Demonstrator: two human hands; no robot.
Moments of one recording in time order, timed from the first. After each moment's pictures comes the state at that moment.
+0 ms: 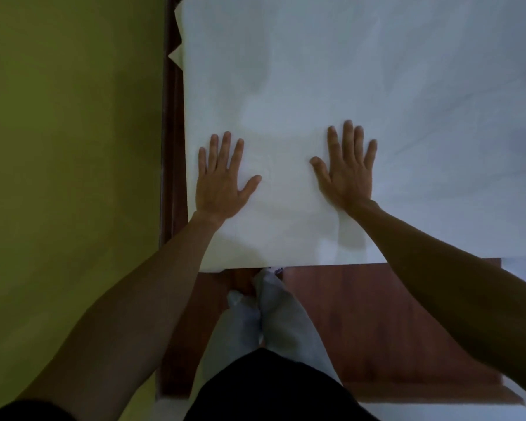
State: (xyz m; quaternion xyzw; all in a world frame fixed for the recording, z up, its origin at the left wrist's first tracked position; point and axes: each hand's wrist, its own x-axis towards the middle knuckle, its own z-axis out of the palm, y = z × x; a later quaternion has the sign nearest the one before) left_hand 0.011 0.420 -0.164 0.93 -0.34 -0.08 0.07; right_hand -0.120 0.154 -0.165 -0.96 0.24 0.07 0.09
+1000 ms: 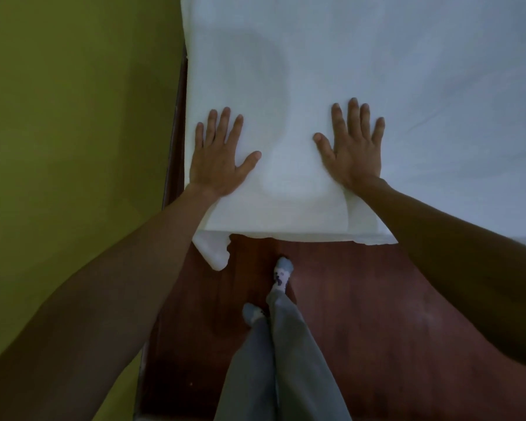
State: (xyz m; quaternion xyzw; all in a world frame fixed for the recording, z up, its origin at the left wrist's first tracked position) left_hand -0.019 0.447 -0.178 0.94 -0.33 -0.05 0.06; right_hand -0.144 0.178 -0.173 -0.97 0.22 0.04 0.07
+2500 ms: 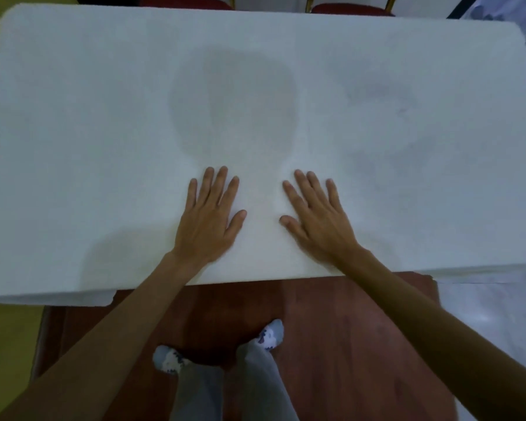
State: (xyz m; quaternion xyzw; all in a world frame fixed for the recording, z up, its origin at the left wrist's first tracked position) left_hand -0.205 0.165 -0.178 0.91 -0.41 -0.04 0.09; right_hand -0.340 -0.062 -0.167 -0.99 0.08 0.06 0.08
